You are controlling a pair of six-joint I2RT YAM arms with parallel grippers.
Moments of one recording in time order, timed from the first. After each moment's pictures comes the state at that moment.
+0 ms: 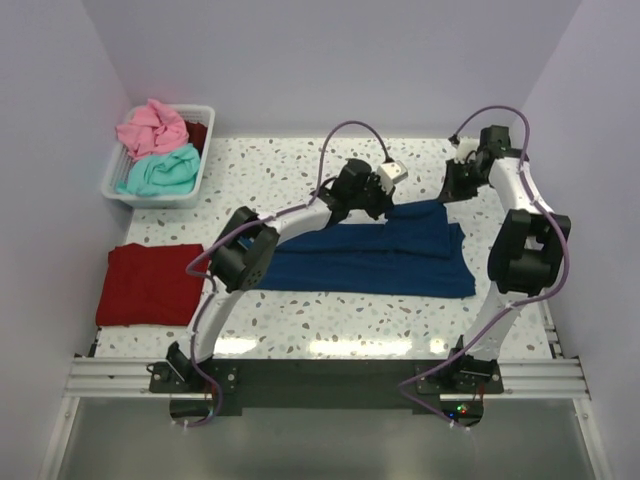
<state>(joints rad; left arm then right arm) -0.75 2.36 1.83 0.08 0.34 0.07 -0.15 1.96 1.64 -0.82 -0.39 -0.15</state>
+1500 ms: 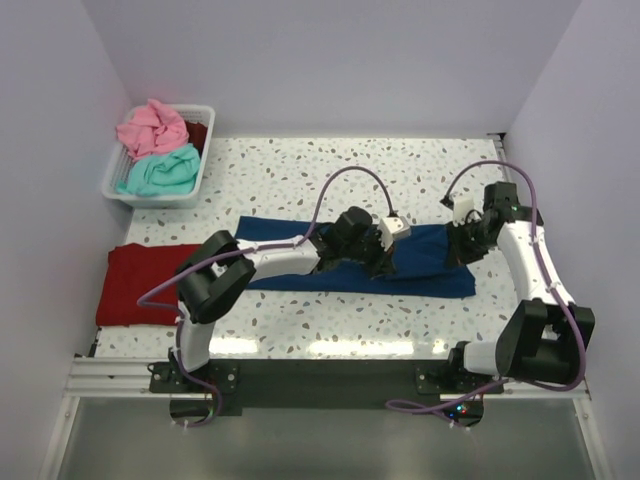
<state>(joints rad) -0.93 1.97 1.26 0.16 0.44 -0.07 -0.15 1.34 1.06 -1.00 -0.36 -0.45</state>
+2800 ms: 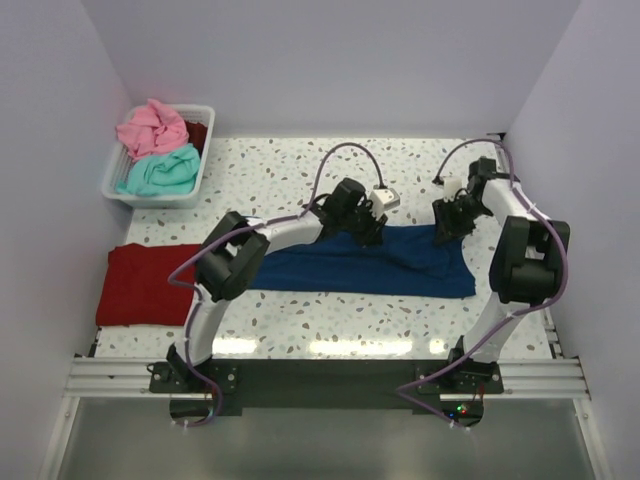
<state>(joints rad) -0.78 2.17 1.54 -0.01 0.42 0.06 -0.14 1.85 1.34 -0.89 -0.35 -0.42</state>
